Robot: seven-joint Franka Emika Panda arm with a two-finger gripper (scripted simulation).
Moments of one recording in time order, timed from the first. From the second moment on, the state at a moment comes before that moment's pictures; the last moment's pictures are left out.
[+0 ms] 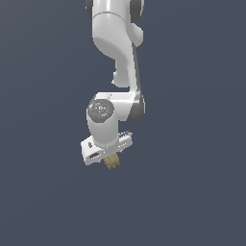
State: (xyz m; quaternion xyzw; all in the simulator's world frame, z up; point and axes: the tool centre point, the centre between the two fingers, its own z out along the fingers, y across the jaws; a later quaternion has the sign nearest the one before) arm 0.076 -0.058 0.092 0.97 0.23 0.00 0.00
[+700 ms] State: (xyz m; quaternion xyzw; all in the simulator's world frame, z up) arm 0.076 -0.057 0.054 0.97 0.23 0.00 0.00
